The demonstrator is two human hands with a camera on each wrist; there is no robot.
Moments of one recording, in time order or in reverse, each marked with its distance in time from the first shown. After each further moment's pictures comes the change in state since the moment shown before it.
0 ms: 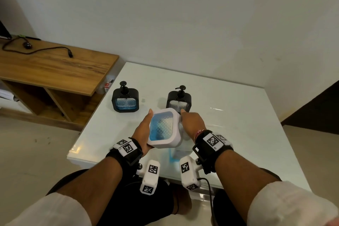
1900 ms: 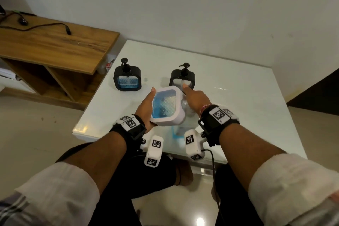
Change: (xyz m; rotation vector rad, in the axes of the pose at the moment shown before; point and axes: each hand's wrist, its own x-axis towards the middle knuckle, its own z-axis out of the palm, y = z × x) left_hand -0.004 -0.002 0.001 -0.018 -0.021 0.019; right_hand -0.009 -0.005 -0.007 0.019 -0.046 0.029
